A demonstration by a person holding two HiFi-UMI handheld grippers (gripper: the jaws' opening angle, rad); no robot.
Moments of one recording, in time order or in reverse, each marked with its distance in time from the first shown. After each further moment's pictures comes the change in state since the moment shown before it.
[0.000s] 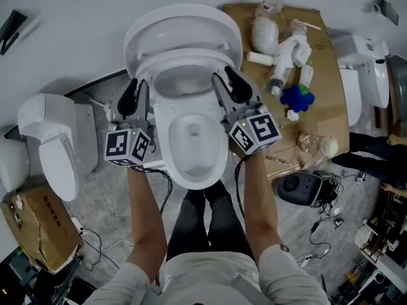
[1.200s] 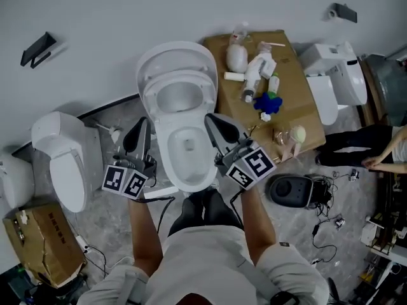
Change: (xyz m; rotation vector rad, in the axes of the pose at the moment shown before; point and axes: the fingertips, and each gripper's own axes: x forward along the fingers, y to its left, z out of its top) left arm -0.143 -0.099 0.153 -0.151 -0.142 -0.266; right arm -0.127 0.139 0.151 0.077 -0.059 0.111
